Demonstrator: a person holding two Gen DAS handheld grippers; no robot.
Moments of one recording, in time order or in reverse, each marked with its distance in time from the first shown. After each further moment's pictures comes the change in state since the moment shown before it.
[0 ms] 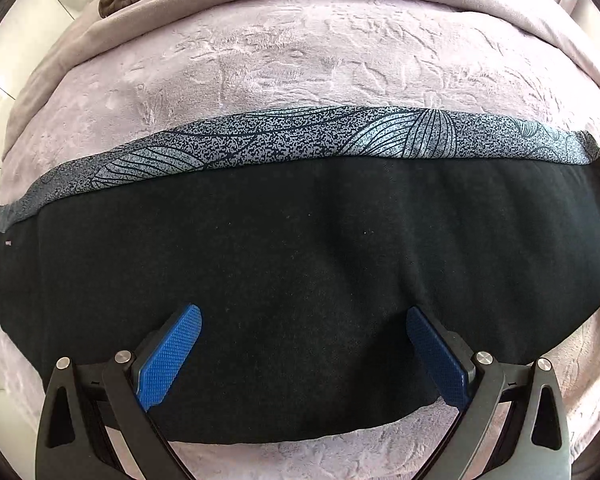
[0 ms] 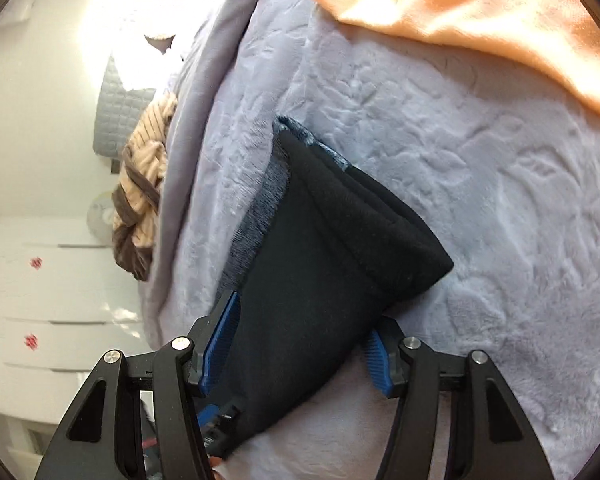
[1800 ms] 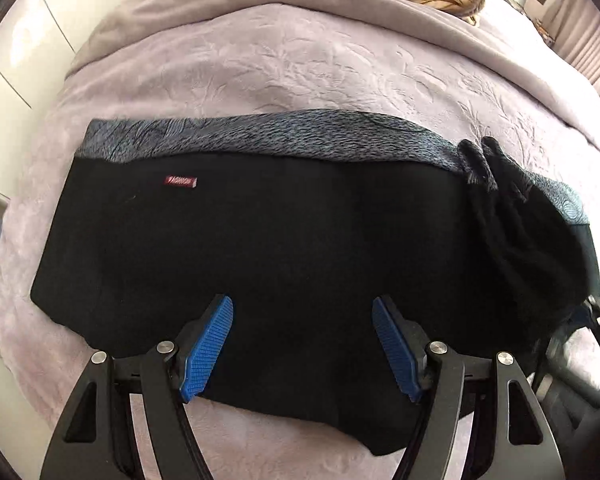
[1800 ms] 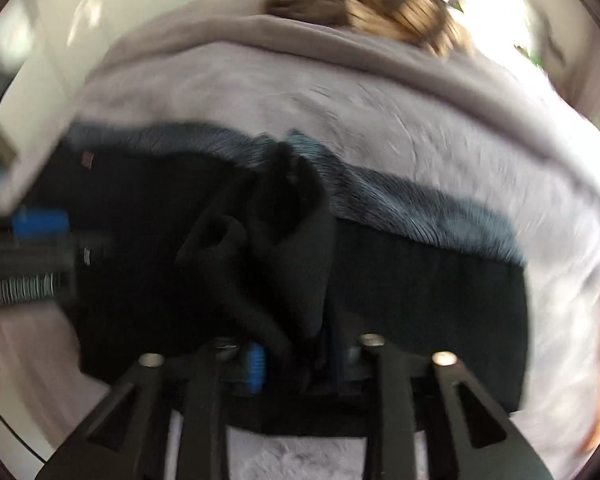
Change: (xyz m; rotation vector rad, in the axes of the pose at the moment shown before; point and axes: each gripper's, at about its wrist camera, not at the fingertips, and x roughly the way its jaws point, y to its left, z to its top) left arm -0.019 0.297 -0.045 -0.181 -0.059 -0.094; right arm 0.219 0.286 -0.317 -1.278 0.117 -0.556
